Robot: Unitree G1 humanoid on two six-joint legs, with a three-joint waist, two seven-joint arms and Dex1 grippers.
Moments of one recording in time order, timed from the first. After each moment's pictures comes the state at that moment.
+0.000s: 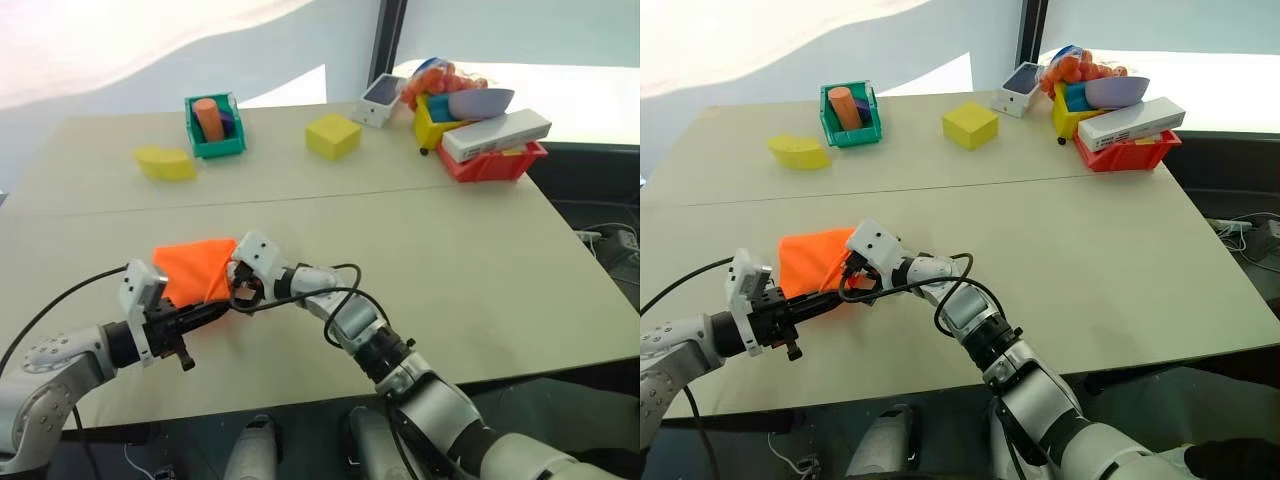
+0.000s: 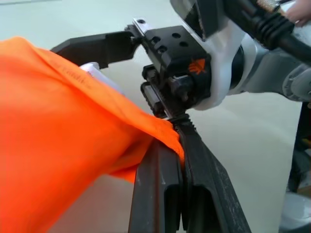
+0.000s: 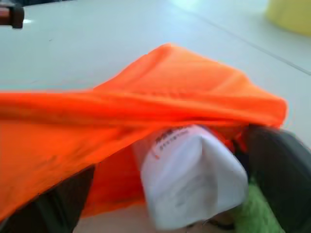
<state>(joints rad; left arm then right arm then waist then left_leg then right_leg) 0.13 0.72 0.39 -0.47 -0.82 0.75 -0.81 -0.69 0.13 0.45 0.39 0.06 0.27 0.58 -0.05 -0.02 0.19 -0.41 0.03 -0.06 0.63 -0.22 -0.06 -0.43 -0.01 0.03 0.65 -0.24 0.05</state>
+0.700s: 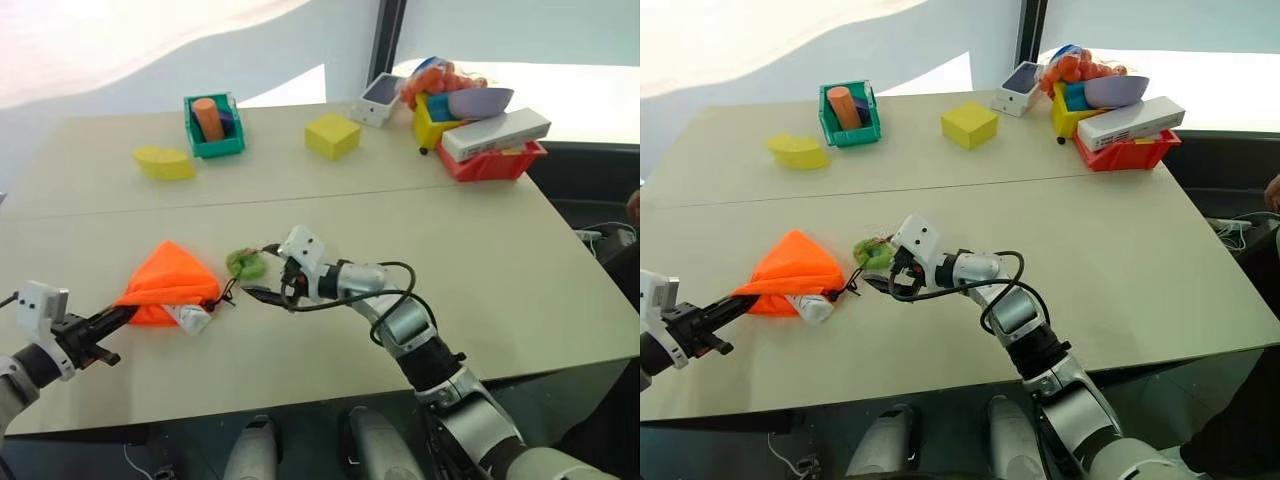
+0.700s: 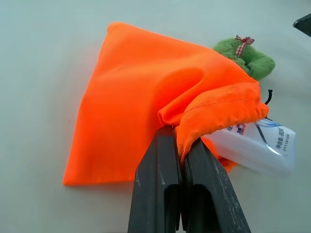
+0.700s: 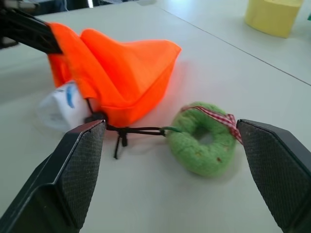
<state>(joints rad) 0.24 0.74 0.61 -0.17 -0.71 0.60 -0.81 -0.62 -0.05 0.39 0.21 0.08 0.29 0.69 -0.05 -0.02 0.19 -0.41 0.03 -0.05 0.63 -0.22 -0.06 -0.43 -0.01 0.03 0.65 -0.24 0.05</state>
